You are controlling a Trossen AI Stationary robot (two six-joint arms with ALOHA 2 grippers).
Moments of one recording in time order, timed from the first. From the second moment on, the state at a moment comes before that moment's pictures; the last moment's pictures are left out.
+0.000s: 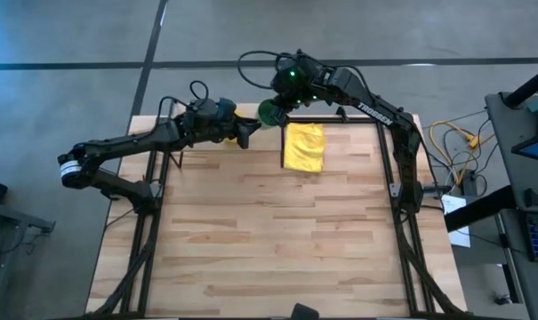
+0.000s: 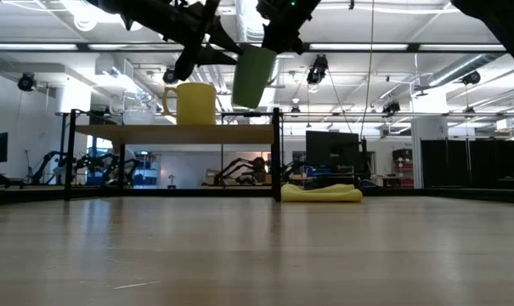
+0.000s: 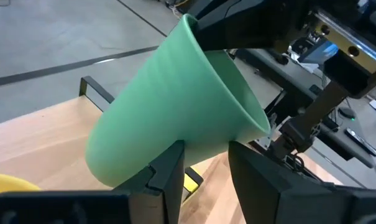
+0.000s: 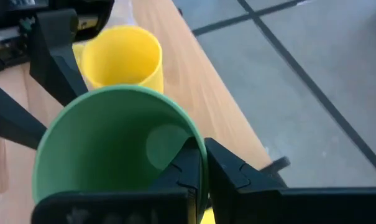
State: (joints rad) left arm 0.42 1.27 1.05 -0.02 0.02 -0.47; right arm -0.43 1.99 2.29 -1.04 -0.01 -0.05
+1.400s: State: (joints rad) left arm 0.42 0.97 1.05 -0.03 0.01 -0.40; right arm -0.45 2.07 2.27 -1.06 -0.04 -0.05
